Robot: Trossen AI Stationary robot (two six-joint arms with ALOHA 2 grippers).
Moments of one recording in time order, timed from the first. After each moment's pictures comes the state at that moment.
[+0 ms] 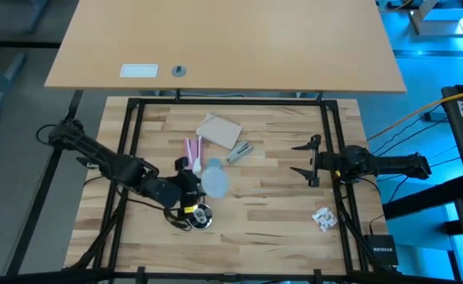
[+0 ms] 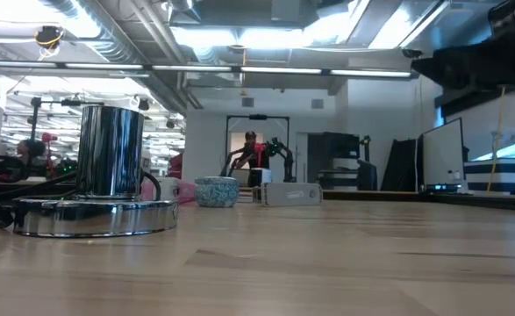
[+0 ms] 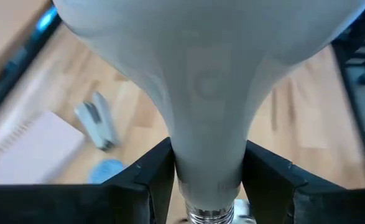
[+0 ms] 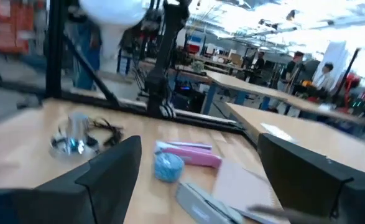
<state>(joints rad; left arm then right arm) -0.51 1.37 1.24 -0.63 -0.56 -0.41 0.05 0.06 0.01 0.15 0.09 -0.23</state>
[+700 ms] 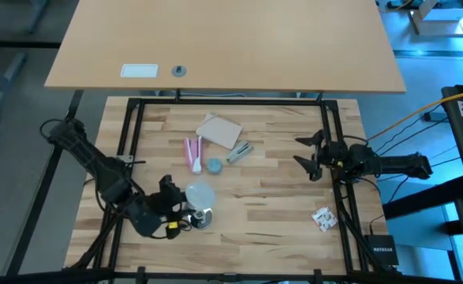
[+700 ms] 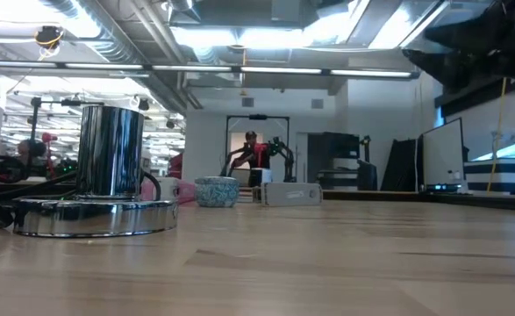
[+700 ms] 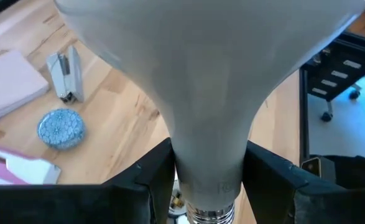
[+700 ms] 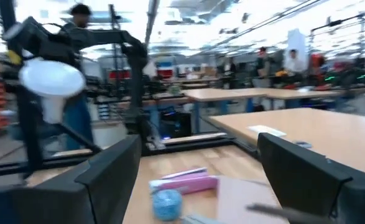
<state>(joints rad) -0.74 1.37 1.21 -0.67 -0.72 -0.86 0.05 0.09 0.01 0.31 0.21 0.00</state>
